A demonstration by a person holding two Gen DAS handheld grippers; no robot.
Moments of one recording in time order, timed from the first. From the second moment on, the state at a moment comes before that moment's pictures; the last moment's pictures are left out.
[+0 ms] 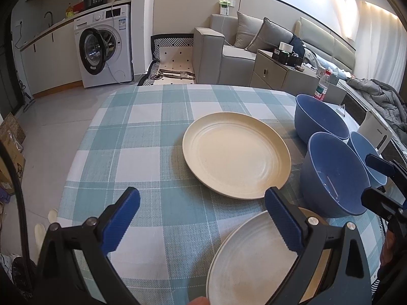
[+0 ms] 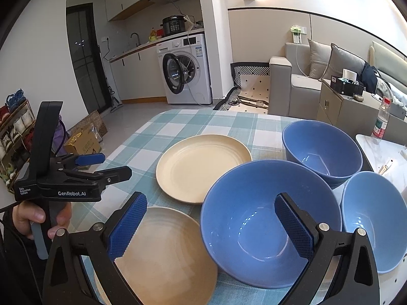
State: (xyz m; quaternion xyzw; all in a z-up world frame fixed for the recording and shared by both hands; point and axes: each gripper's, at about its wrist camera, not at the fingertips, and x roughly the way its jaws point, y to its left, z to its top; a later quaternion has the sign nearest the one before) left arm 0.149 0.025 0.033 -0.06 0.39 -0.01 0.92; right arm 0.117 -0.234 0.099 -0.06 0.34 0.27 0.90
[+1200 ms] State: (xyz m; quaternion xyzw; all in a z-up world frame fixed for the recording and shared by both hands) left arm 0.209 0.035 -0.011 -0.08 0.44 0.03 0.89; right arm 0.147 -0.231 0.091 -0.06 0.35 0.25 0.90
